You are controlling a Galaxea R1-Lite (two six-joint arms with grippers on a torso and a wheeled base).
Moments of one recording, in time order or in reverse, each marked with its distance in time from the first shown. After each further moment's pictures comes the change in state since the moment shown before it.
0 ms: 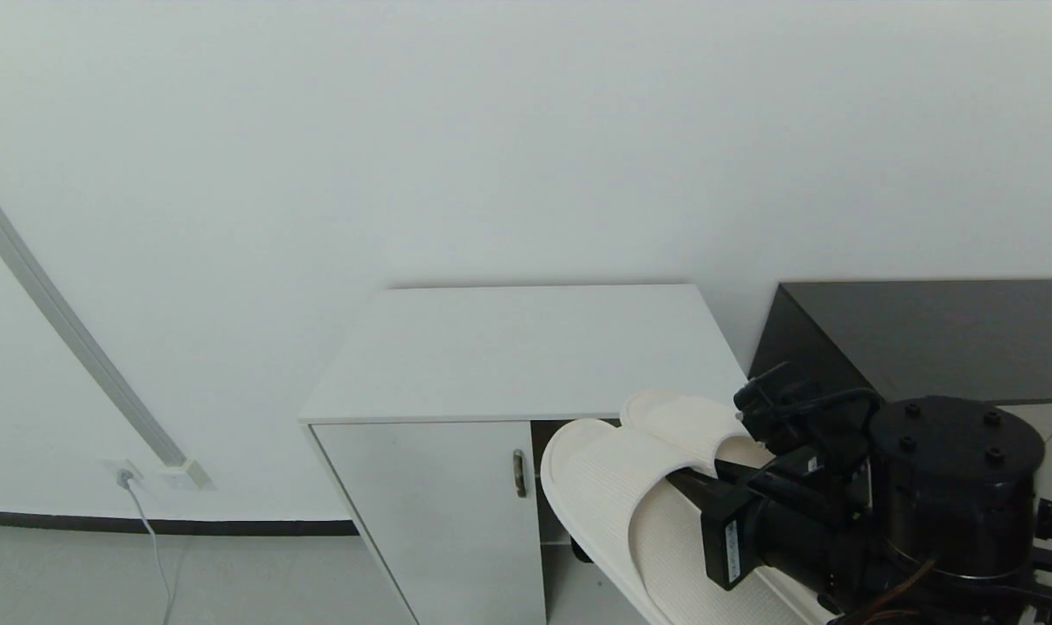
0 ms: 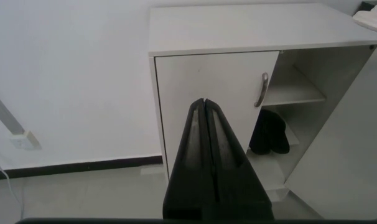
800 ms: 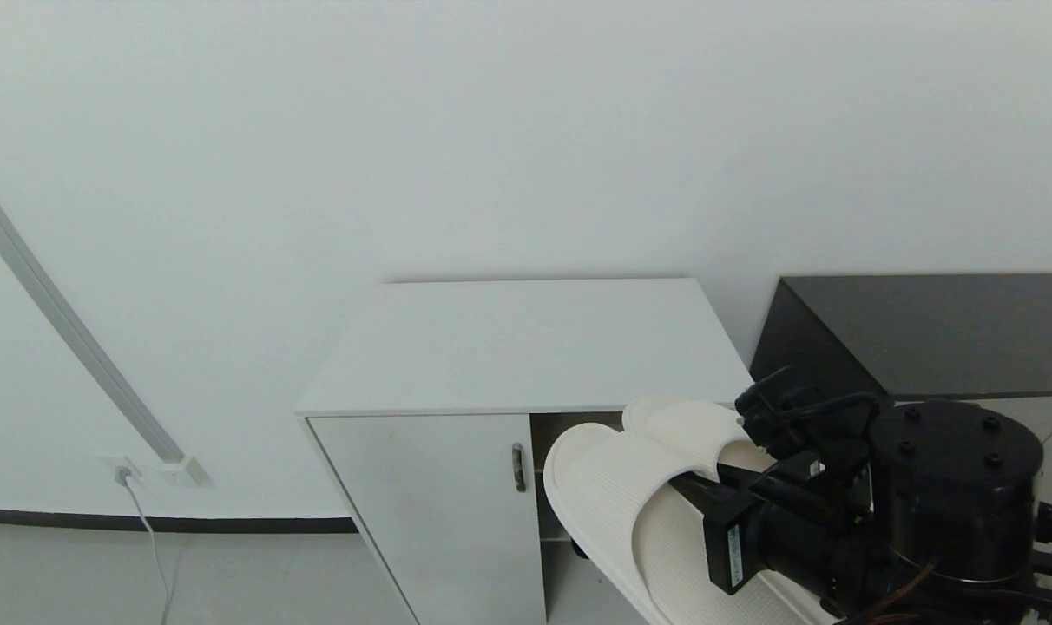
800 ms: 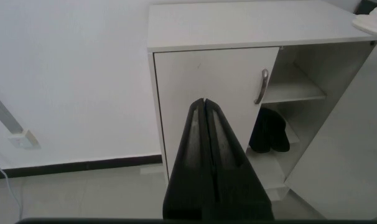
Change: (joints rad) left arm 0.000 0.000 0.000 0.000 0.000 0.000; right arm 0.003 0.001 0.011 0.000 0.001 -0.001
